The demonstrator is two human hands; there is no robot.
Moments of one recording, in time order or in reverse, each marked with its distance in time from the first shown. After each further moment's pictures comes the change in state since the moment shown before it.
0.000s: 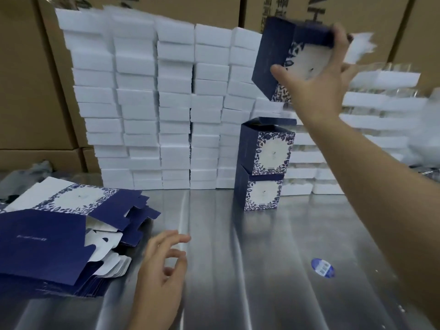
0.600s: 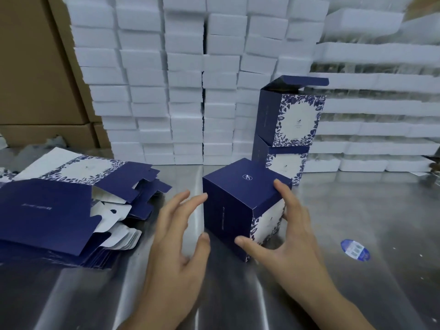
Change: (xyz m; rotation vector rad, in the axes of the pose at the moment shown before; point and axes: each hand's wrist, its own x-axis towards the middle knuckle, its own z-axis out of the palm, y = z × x) left_hand -0.007 -0.010 0.000 0.162 -0.042 0.226; right_hand -0.289 0.116 -0.036 0.029 -0.602 0.106
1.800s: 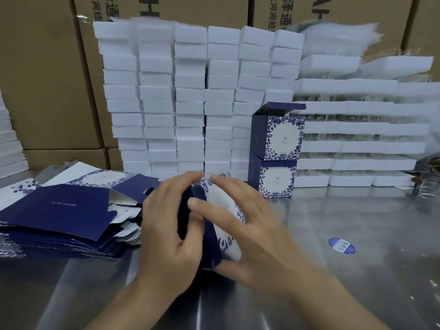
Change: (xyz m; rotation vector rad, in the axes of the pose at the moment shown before) left_hand -0.001 0.037 -0.018 0.046 0.244 0.485; right_hand -0.008 -0.072 -0.004 -0.272 -0.054 -0.847
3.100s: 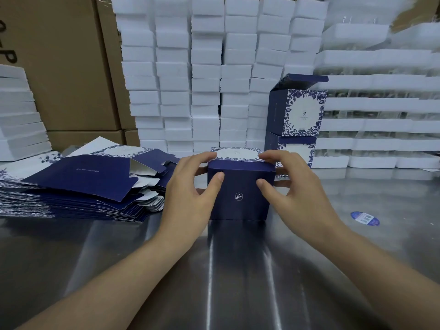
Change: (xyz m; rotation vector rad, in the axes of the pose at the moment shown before) left_hand -0.013 -0.039 0.007 -0.103 -0.086 -0.360; right_hand -0.015 0.023 0.006 0.311 0.131 0.554
